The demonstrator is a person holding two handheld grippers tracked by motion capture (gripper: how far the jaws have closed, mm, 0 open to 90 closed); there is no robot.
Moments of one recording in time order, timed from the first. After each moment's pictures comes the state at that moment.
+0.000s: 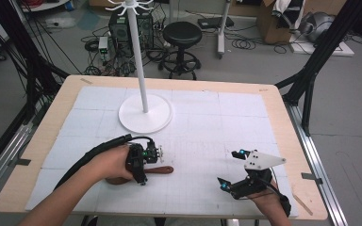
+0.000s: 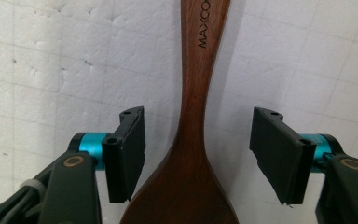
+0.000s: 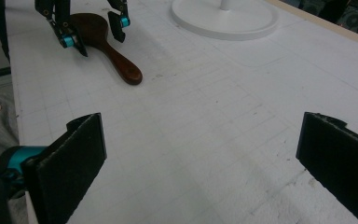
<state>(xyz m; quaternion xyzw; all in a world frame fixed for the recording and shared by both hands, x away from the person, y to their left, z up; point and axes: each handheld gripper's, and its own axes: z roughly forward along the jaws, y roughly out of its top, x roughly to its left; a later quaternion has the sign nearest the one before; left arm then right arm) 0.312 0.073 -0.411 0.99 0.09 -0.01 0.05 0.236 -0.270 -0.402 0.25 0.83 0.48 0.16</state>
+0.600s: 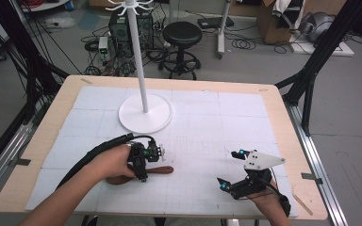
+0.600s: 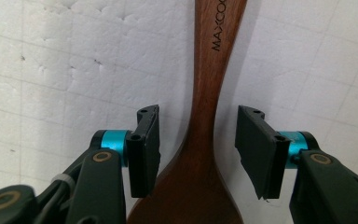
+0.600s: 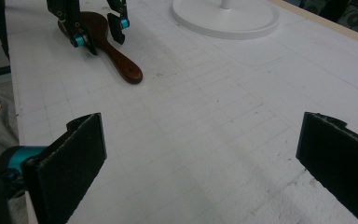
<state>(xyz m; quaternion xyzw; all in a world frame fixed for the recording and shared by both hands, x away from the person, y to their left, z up) 0.315 0.069 -0.412 0.99 0.11 -0.01 0.04 0.237 -0.269 -0.402 0.24 0.83 0.48 0.16</state>
